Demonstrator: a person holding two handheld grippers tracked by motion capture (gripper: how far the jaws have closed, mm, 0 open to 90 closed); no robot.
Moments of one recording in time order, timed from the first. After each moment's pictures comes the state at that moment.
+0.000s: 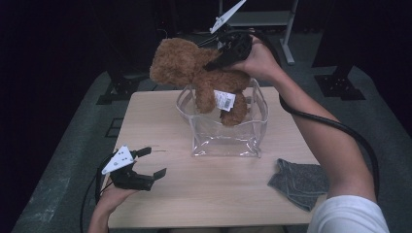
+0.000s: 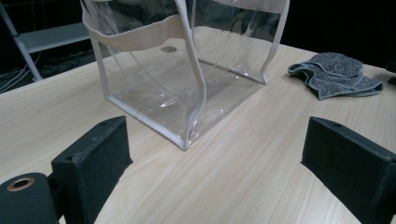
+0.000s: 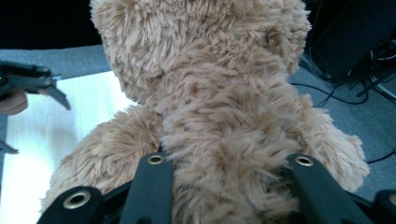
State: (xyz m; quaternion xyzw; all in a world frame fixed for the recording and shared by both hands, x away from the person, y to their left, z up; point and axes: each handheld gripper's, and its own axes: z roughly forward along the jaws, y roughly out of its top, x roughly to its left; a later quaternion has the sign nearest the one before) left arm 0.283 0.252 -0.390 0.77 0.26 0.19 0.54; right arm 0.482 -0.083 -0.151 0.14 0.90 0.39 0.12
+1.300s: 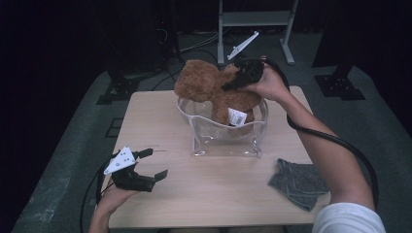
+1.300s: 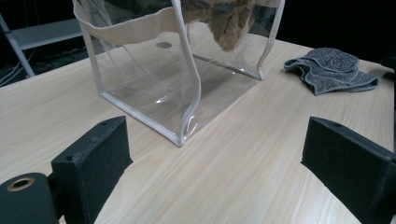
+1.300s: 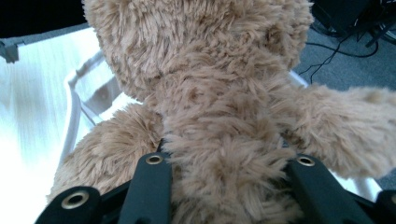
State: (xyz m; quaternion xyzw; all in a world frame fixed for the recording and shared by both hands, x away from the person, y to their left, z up) left arm 0.283 0.248 -0.393 0.78 0.26 0.18 0.54; right arm 0.507 -0.125 -0.237 0.20 0.91 0.36 0.10
